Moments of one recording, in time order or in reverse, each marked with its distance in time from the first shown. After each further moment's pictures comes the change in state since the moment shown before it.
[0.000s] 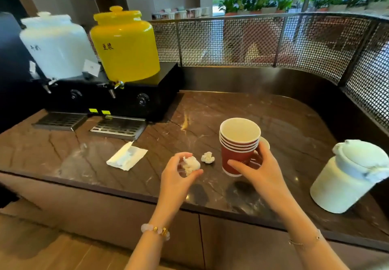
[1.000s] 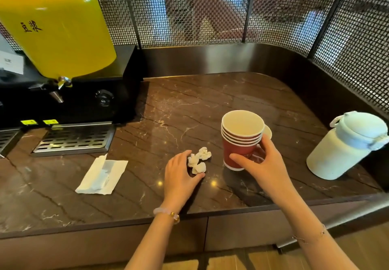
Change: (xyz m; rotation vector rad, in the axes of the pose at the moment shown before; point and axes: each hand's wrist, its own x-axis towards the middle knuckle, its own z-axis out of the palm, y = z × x) left_hand 0.081 -0.102 0.027 0.451 -0.298 0.161; right_hand 0.010 0.008 0.044 -0.098 0.291 0.077
